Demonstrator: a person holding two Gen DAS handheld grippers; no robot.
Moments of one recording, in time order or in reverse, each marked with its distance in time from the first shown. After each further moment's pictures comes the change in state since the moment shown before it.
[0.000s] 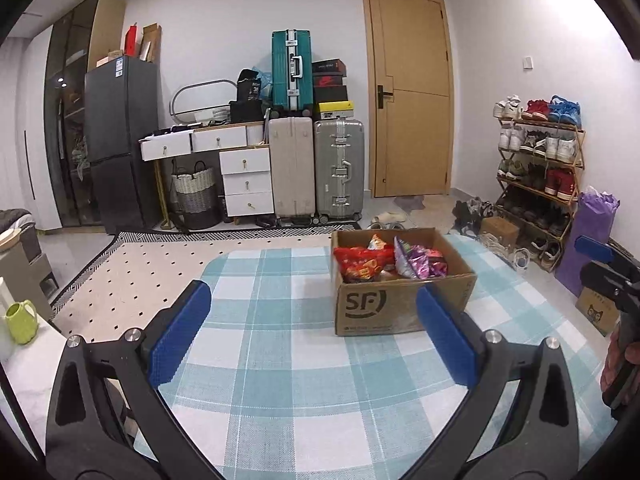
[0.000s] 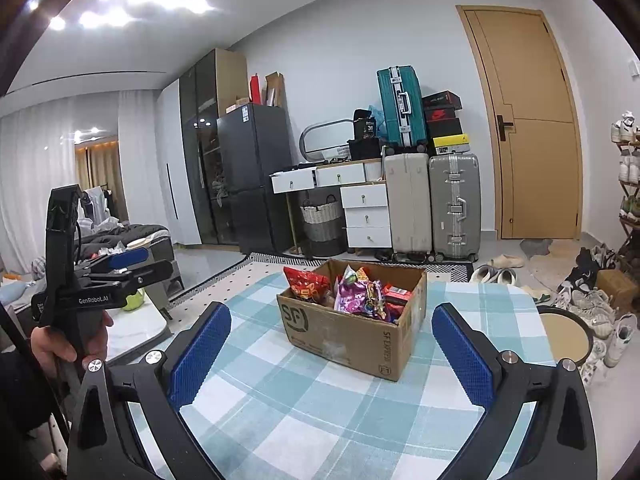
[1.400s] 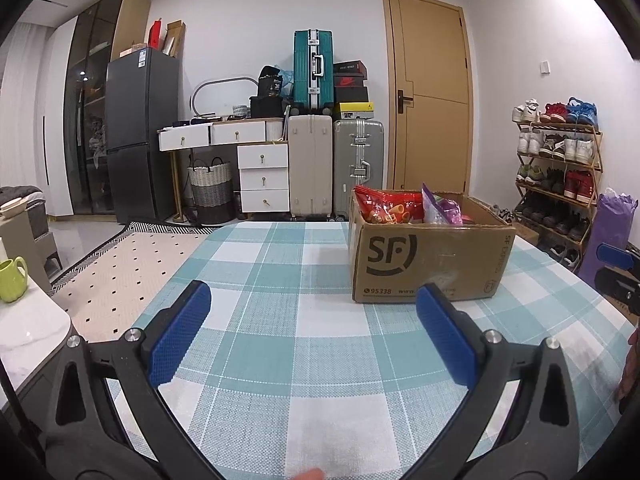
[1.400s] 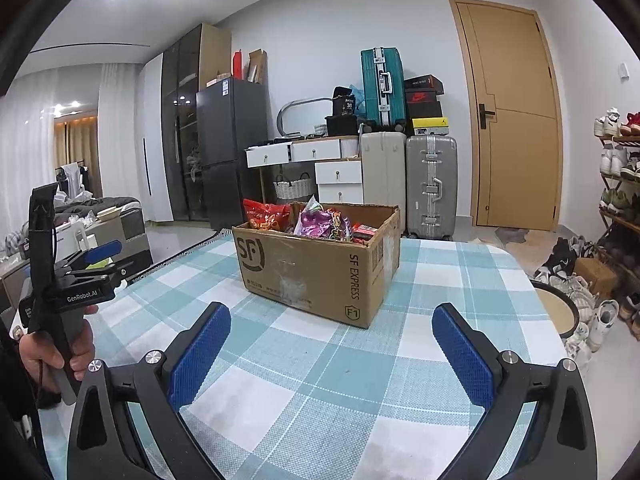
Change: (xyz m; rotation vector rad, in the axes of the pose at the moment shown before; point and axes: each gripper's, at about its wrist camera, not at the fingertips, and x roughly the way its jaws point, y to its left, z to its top) left arm 0.071 -0.001 -0.110 -0.043 -0.056 0.060; right arm 0.036 -0.016 -0.084 -0.023 0.049 -0.094
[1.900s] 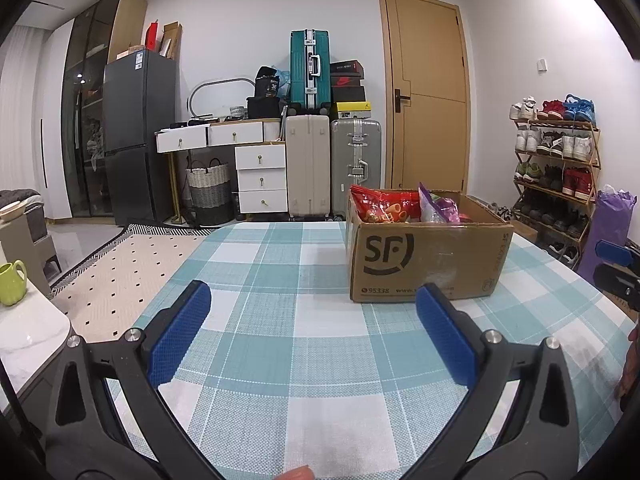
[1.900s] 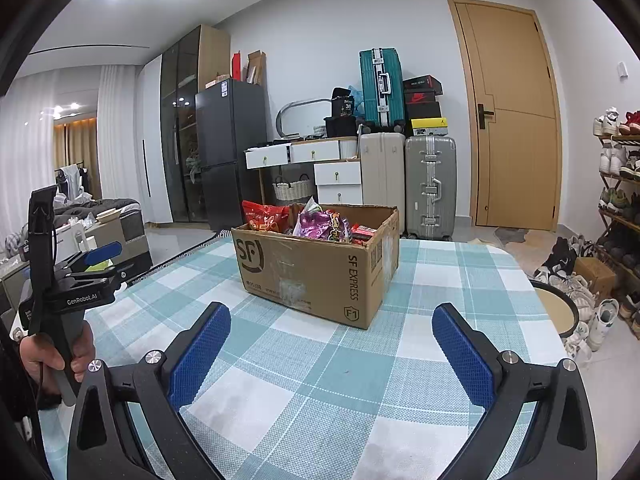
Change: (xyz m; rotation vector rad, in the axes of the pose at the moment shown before) left arm -0.005 0.003 0.002 0.006 -0.001 -0.008; right arm 0.000 0.001 -0.001 0.003 -0.003 -0.003
